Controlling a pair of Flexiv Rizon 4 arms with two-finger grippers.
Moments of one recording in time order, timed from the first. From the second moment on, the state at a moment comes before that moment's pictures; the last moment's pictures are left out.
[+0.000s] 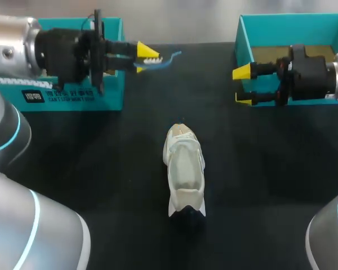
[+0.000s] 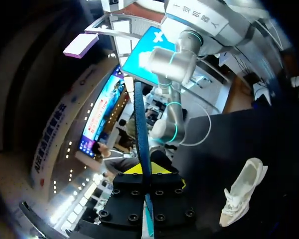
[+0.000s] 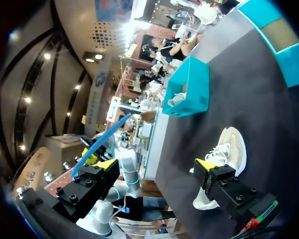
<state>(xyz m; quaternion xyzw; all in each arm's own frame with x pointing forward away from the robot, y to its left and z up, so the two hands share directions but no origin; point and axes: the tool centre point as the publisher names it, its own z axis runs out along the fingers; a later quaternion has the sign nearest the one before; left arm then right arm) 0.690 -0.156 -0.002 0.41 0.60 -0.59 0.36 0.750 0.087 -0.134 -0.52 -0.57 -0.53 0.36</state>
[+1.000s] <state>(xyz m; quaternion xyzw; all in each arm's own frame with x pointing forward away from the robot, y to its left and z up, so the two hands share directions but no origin) 0.690 -0.157 -0.073 0.52 0.49 -0.48 0.52 0.770 0.100 -0.128 -0.52 -0.53 -0.52 0.43</state>
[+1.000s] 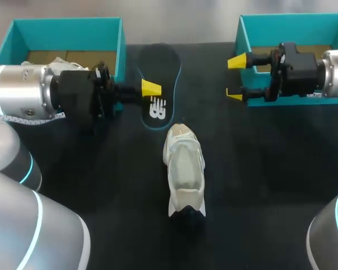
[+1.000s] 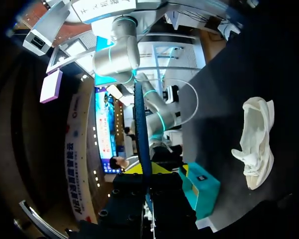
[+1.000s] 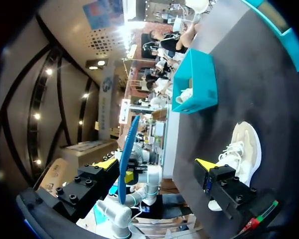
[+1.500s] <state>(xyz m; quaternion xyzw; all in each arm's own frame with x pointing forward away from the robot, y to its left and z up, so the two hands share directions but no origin) 0.699 -0.161 -0.110 0.53 0.49 -0.45 0.52 0.769 0.111 -0.129 -0.52 -0.52 -0.52 0.44</state>
